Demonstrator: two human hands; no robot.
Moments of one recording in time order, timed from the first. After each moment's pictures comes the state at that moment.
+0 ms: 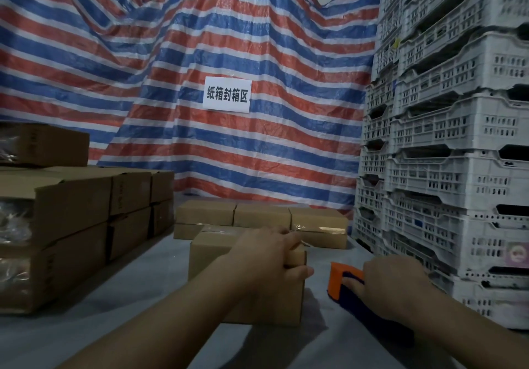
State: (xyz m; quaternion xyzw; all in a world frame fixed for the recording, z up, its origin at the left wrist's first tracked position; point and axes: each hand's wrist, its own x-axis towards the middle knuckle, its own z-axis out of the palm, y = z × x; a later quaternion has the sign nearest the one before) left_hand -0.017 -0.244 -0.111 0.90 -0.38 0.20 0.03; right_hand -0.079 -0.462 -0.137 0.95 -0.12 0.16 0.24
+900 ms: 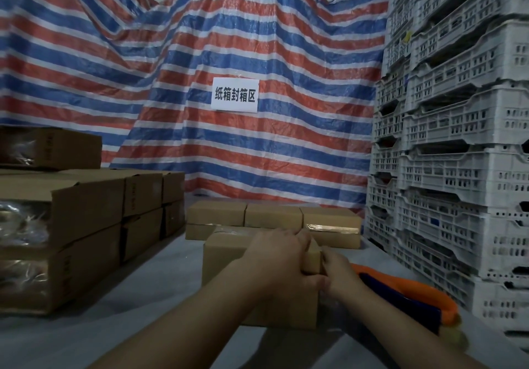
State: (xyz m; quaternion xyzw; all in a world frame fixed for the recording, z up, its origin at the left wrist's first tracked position) left_hand -0.008 -0.244 -0.121 0.89 -0.38 0.26 0.04; right_hand -0.002 -0.404 -0.167 0.89 -0.04 0.16 -0.41
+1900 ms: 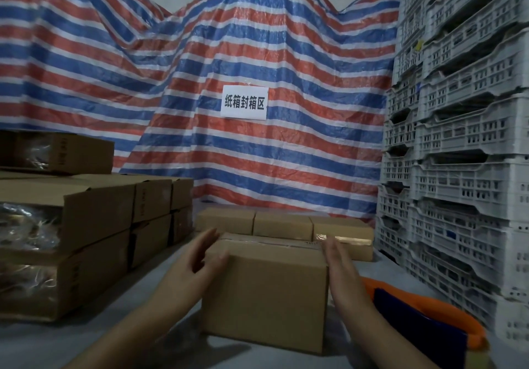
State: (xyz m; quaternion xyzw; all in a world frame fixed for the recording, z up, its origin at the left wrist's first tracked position) left_hand 0.022 -0.121 -0.169 0.73 -0.24 0.13 0.63; right_hand -0.018 -0.369 -0.165 0.74 -0.01 0.25 -0.63
